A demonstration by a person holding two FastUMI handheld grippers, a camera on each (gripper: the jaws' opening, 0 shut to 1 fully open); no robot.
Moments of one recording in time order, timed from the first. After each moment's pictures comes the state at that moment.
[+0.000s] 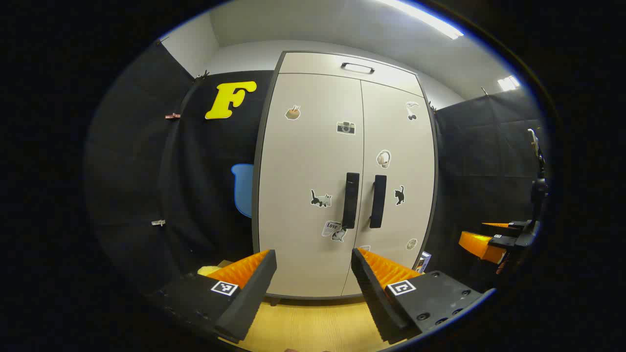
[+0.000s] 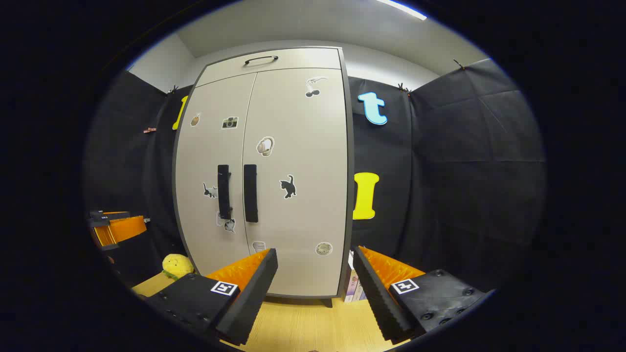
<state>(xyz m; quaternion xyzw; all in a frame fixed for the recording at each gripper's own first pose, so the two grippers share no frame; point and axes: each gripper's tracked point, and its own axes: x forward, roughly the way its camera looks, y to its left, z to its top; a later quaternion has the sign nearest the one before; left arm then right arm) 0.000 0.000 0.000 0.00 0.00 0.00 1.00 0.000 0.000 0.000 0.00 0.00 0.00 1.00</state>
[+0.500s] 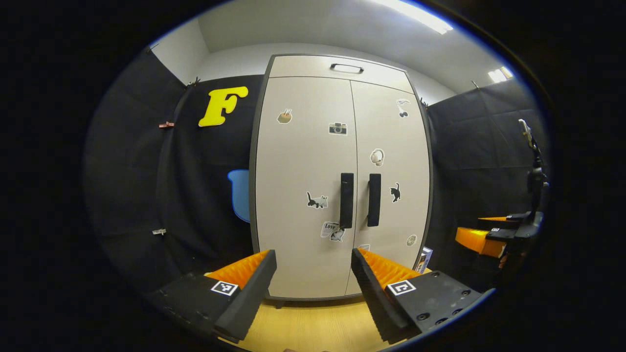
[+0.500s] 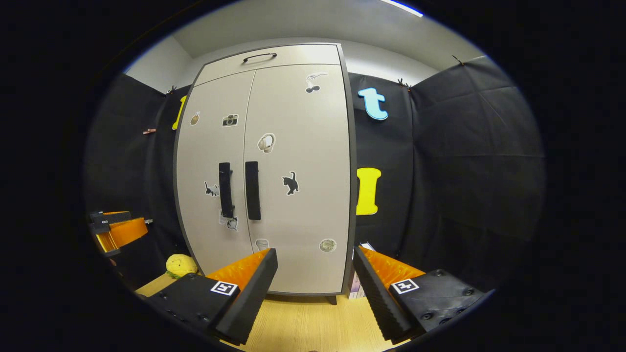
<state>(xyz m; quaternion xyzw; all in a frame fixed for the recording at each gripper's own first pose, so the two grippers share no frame) -0.002 -0.006 0.001 0.03 0.00 -0.01 1.00 0.000 0.008 -0.001 0.01 0.01 0.01 1.00</state>
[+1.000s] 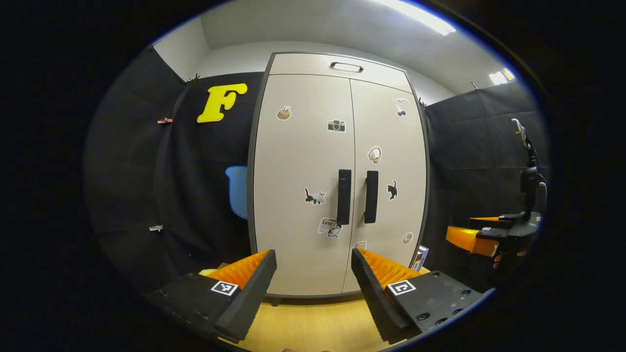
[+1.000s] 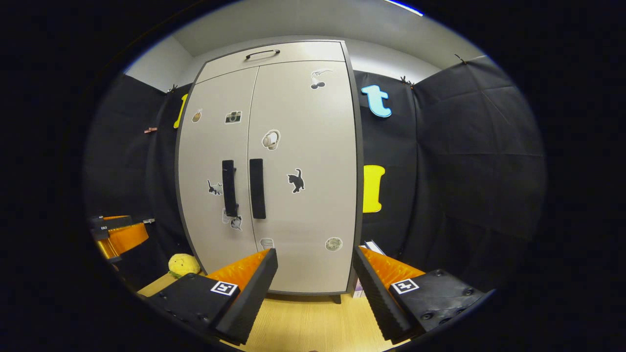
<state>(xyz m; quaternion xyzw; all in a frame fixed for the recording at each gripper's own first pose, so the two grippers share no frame) -0.008 -0.002 -0.006 0.02 0.00 -0.01 1.00 0.008 0.022 -0.005 0.01 0.02 0.01 1.00</state>
